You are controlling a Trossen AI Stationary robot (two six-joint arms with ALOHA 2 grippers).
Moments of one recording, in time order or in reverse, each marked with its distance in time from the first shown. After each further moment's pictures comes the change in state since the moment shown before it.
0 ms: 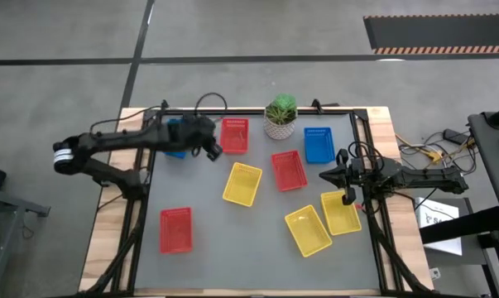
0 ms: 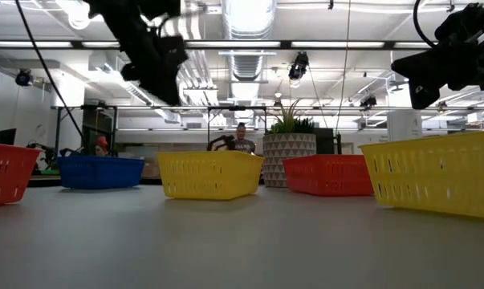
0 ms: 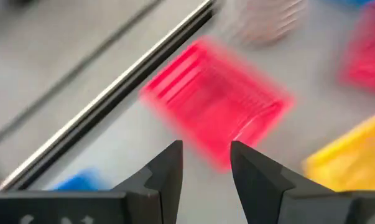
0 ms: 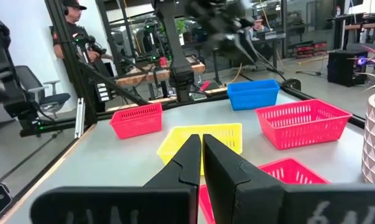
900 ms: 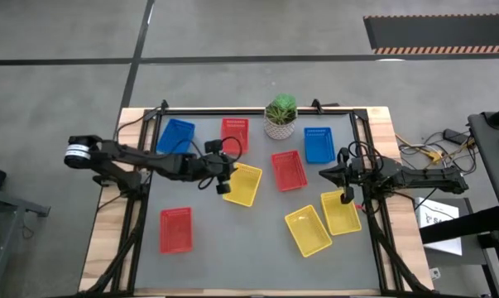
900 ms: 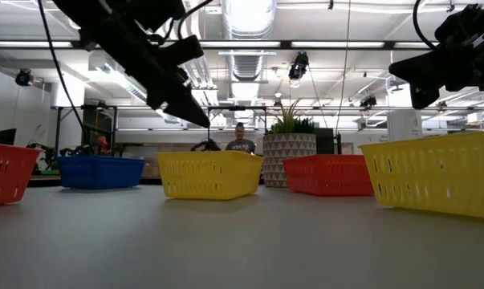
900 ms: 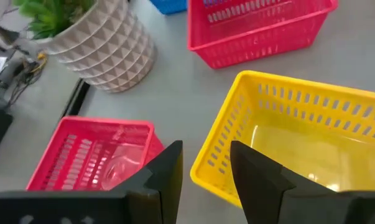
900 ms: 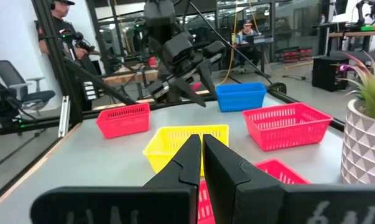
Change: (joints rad) left arm -0.251 0.149 -0.215 0.532 0.039 0.430; right arm 0.000 0.000 0.000 -0.005 0.044 -0.040
